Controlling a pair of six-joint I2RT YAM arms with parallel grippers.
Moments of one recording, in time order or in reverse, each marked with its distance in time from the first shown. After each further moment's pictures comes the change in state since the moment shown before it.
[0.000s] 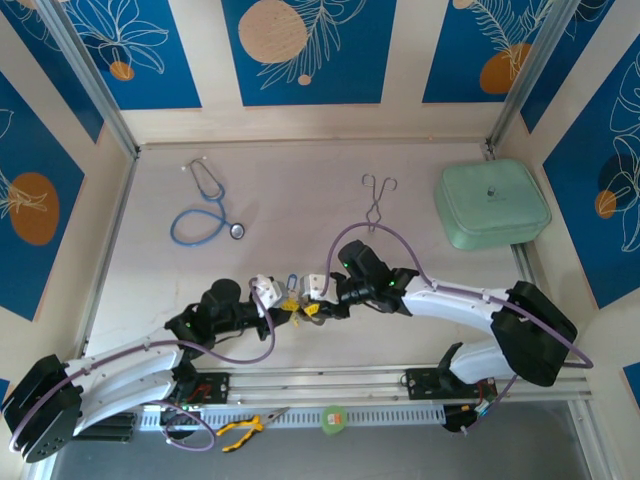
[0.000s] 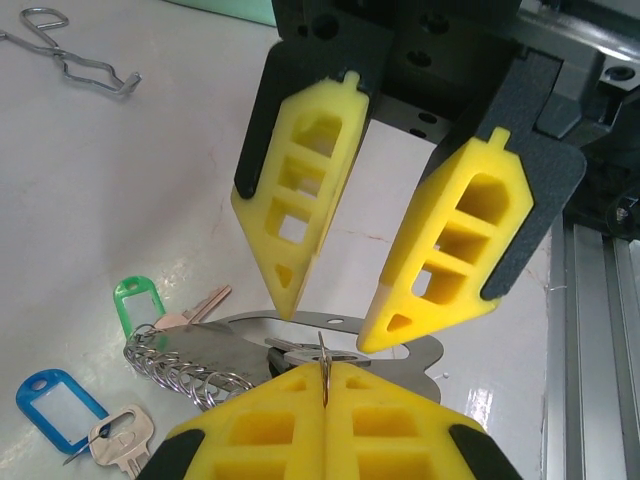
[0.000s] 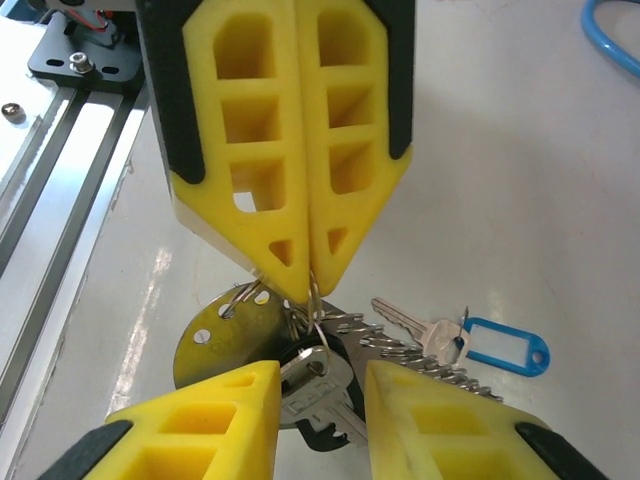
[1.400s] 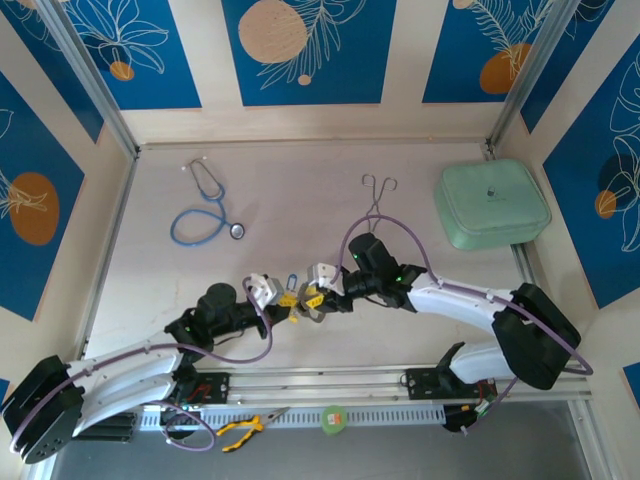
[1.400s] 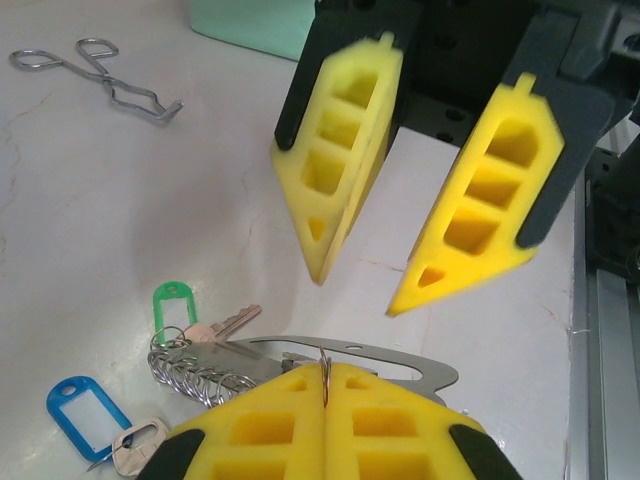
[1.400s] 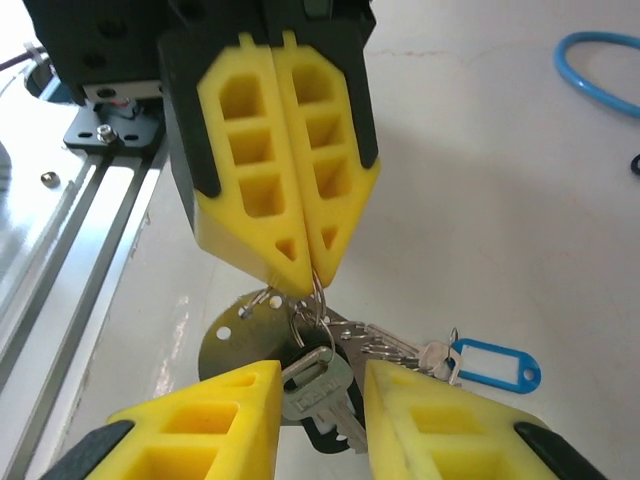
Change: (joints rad) left arm -0.001 -0.007 -0.055 0.136 -0.058 -0.069; right arm -0.088 -0.036 -0.028 0.077 -0.151 0.083
